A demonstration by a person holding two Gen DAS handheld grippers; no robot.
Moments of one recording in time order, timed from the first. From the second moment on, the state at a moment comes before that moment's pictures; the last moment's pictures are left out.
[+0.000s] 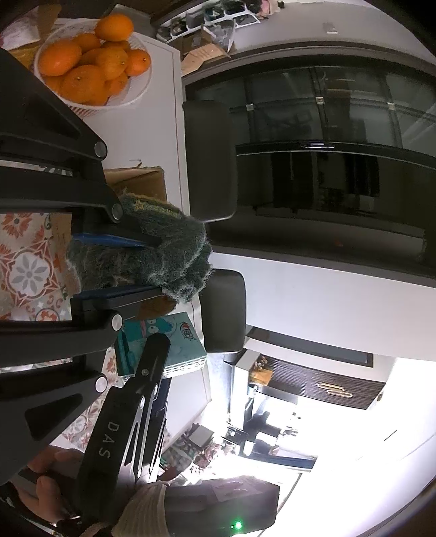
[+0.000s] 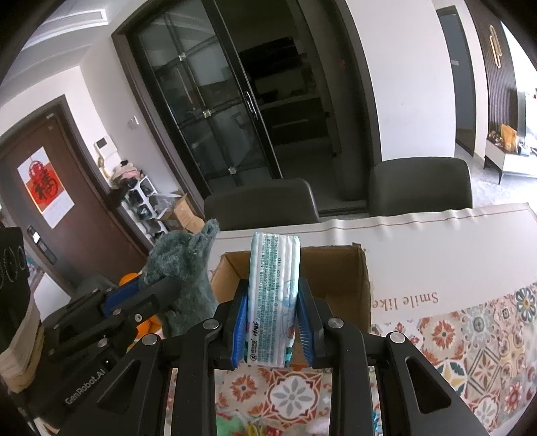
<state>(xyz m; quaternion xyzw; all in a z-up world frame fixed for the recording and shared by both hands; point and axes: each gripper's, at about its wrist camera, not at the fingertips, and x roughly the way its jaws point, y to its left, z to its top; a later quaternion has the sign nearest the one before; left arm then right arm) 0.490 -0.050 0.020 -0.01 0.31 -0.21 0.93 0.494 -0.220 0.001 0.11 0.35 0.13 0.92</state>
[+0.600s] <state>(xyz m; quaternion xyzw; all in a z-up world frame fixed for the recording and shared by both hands) 0.555 -0.073 -0.029 0.04 0.39 -0.20 0.90 0.571 -0.222 -0.057 0.10 0.44 0.12 0.88</state>
